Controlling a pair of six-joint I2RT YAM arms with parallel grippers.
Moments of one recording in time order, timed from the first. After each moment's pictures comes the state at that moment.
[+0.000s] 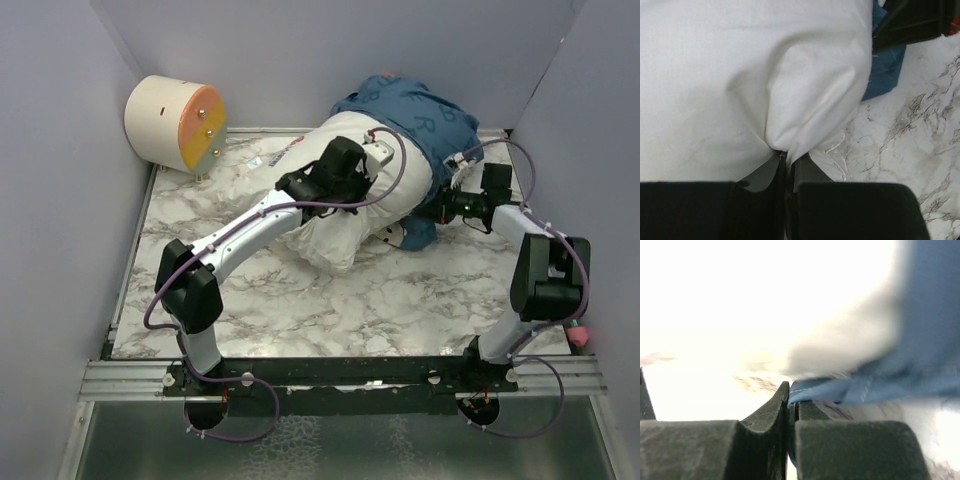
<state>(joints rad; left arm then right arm) -0.78 1.77 1.64 -0.50 0.01 0.04 -0.12 1.77 1.04 -0.12 -0.94 -0.16</state>
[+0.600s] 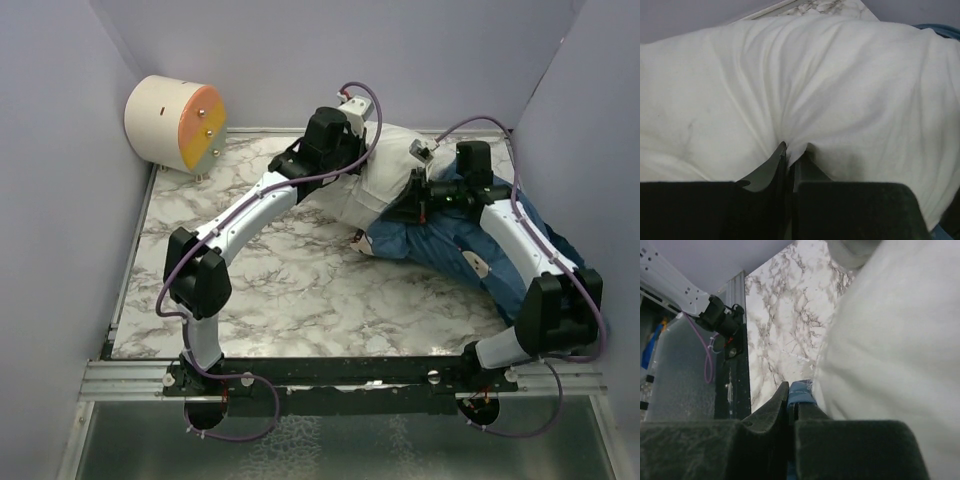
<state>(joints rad) -0.66 1.87 1.83 -0.32 0.06 -0.19 0.15 1.43 1.16 -0.32 -1.26 -0.18</state>
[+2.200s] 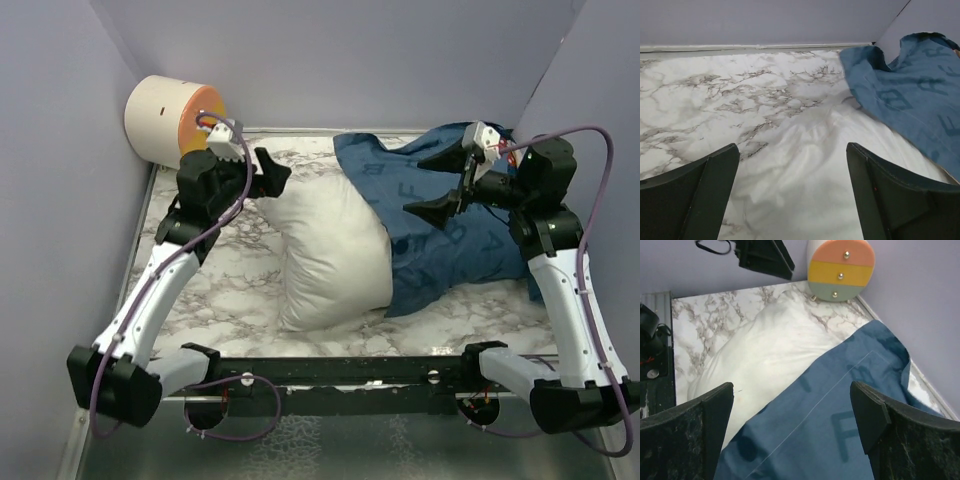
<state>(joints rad) -0.30 1.22 1.13 -0.10 0.25 -0.36 0.10 1.11 1.32 -0.35 -1.06 -0.25</state>
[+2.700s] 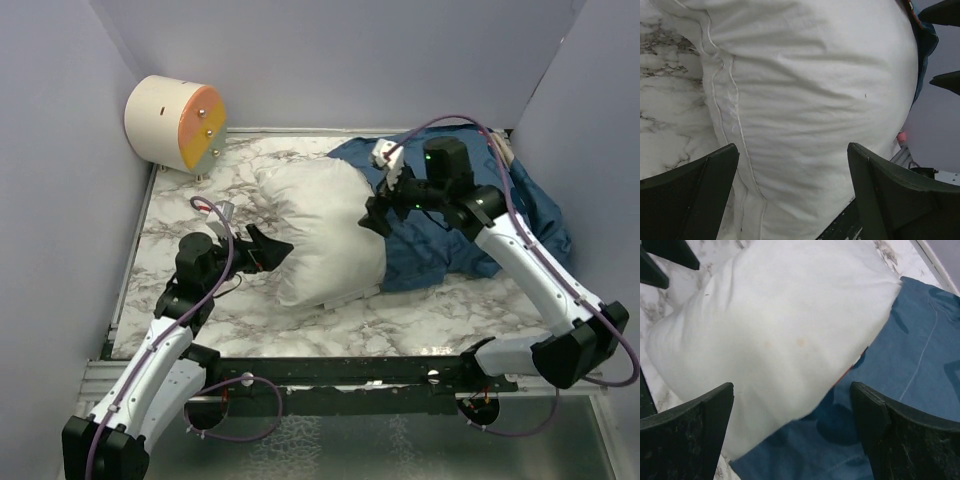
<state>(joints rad) -0.29 0.71 0.50 -0.03 0.41 -0.64 0.45 1.28 1.32 -0.57 -0.55 -0.38</state>
